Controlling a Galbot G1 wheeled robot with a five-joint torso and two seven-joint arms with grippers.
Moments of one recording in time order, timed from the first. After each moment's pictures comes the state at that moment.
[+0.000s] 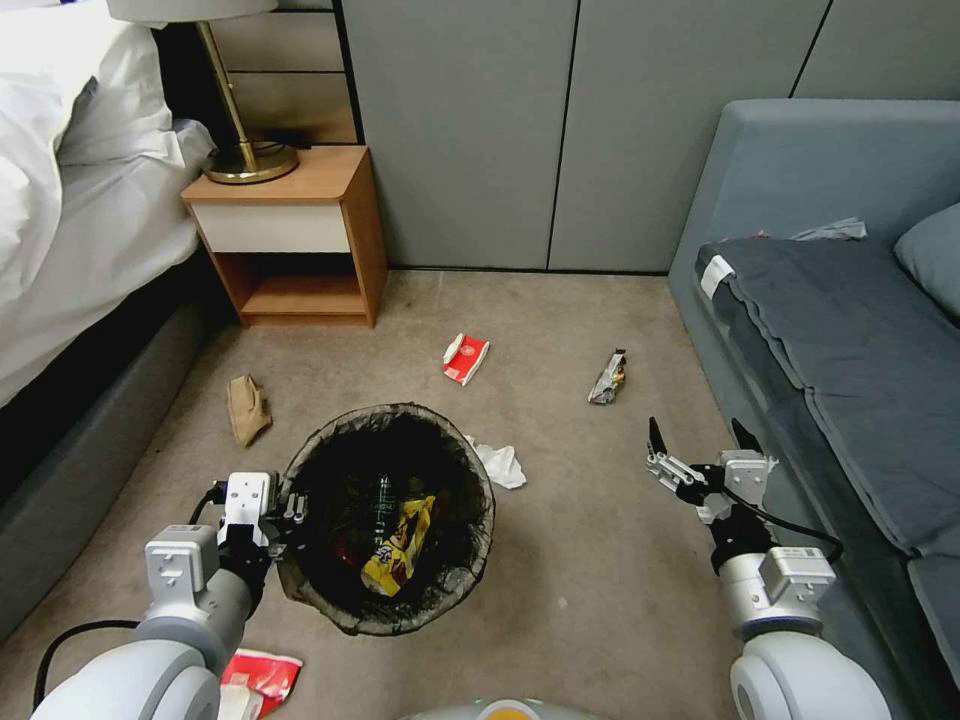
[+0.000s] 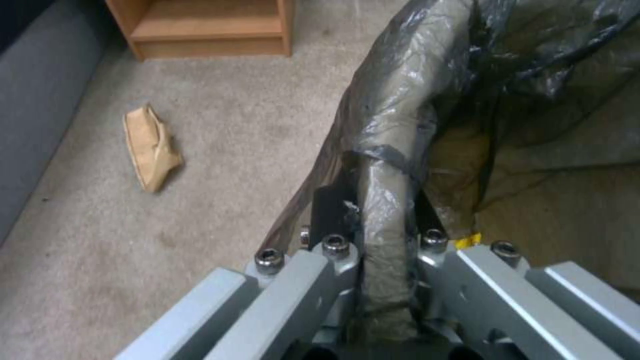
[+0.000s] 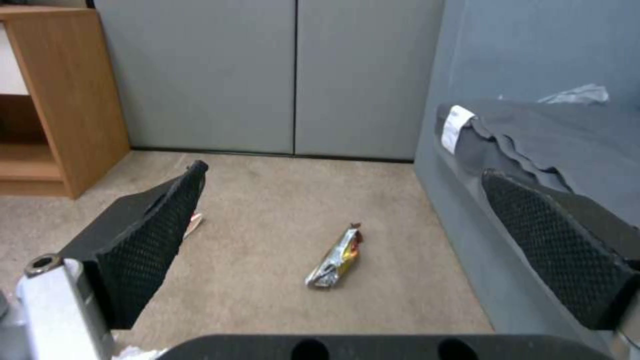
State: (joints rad) left arm 1.76 -1.42 -0.74 -2.50 -0.22 0.73 0.03; right arm -1.68 1.45 0.56 2.24 0.07 -0.11 0.07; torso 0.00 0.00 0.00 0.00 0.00
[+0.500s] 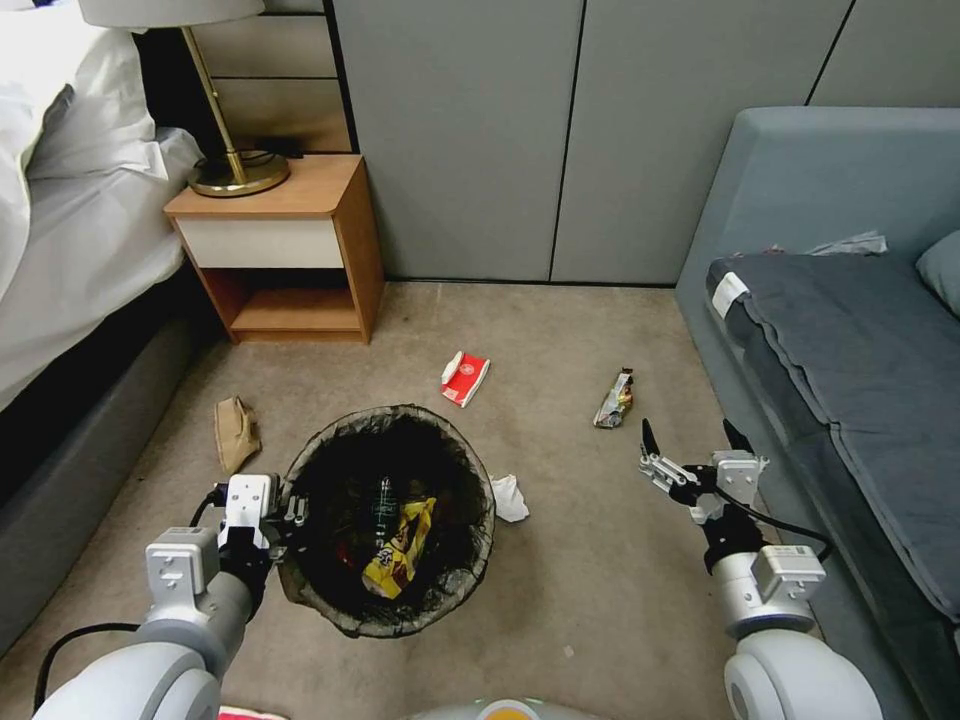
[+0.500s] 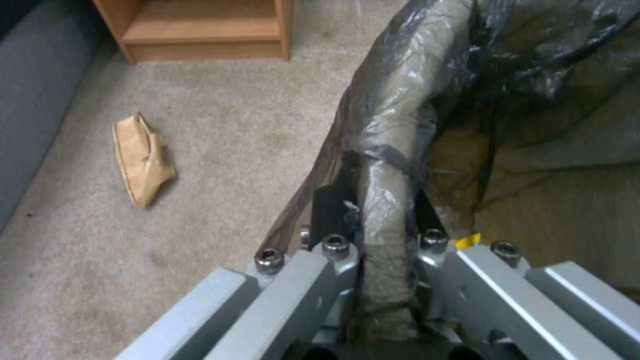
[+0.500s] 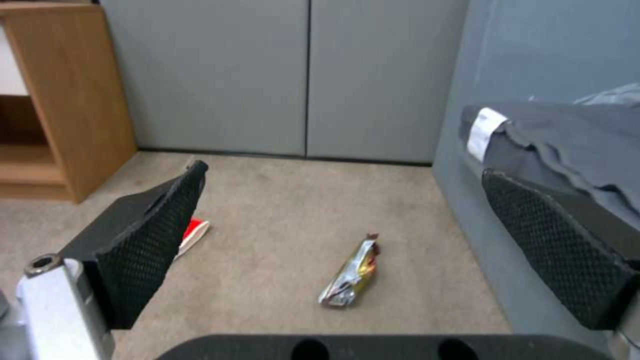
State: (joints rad) left arm 1.77 -1.42 -0.74 -2.50 -0.22 0.73 0.03; right arm -1.66 1.43 0.54 2.22 0.09 -0.12 0.07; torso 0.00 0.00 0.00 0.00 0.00
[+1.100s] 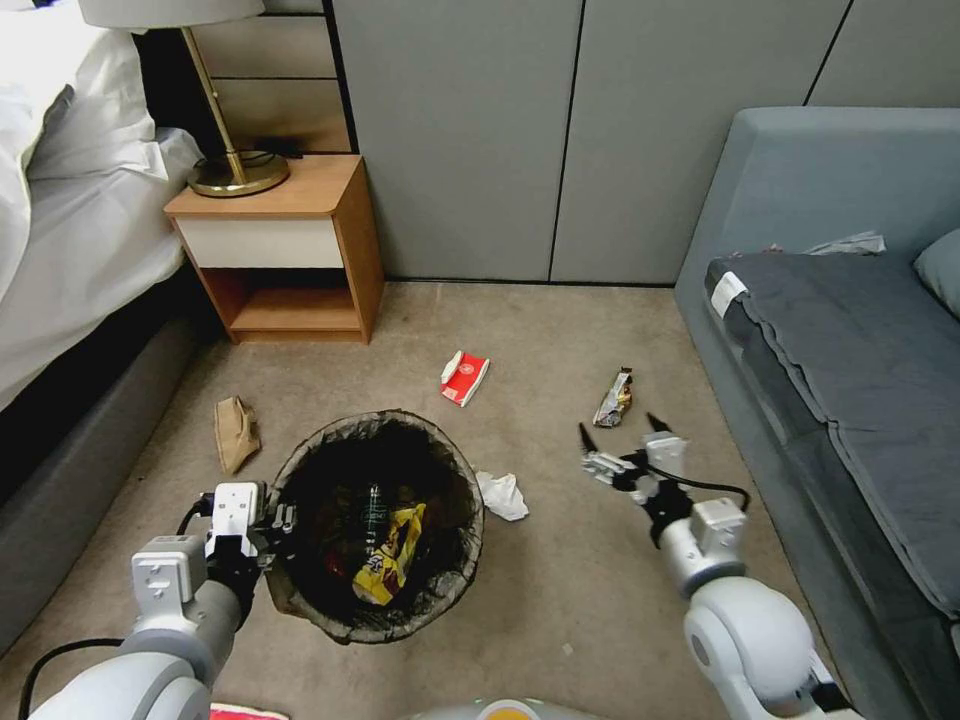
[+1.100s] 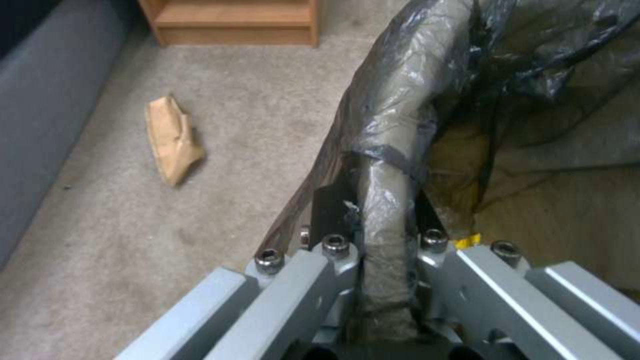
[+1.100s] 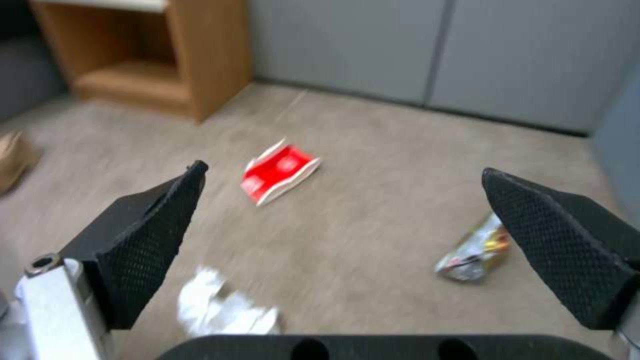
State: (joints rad) left arm 1.79 -1.45 -0.80 -2.50 -0.23 0.73 0.03; right arm -1.43 1.19 0.30 2.03 0.23 -0.23 0.03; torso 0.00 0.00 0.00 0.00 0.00
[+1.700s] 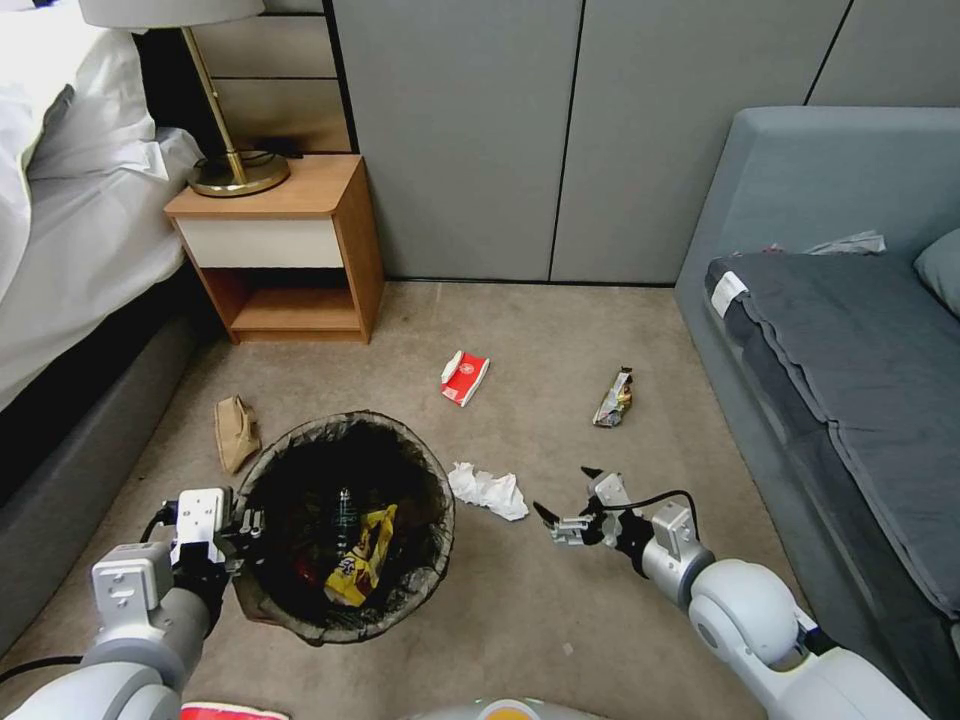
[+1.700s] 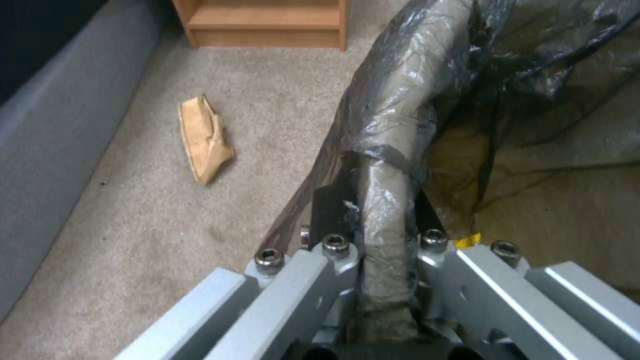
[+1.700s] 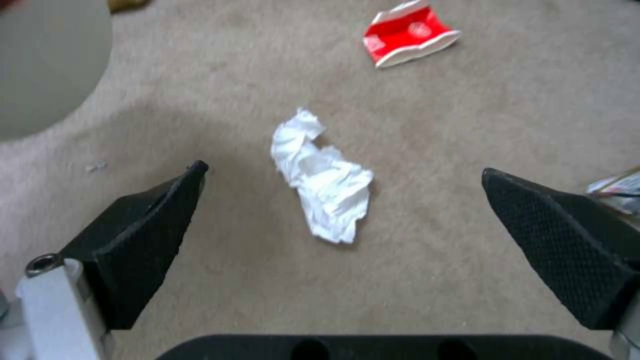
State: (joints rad) left arm 1.80 -1.46 -0.86 -2.50 -0.25 0.74 0.03; right arm -1.31 0.96 0.17 1.86 0.36 -0.29 -0.21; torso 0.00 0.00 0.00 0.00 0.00
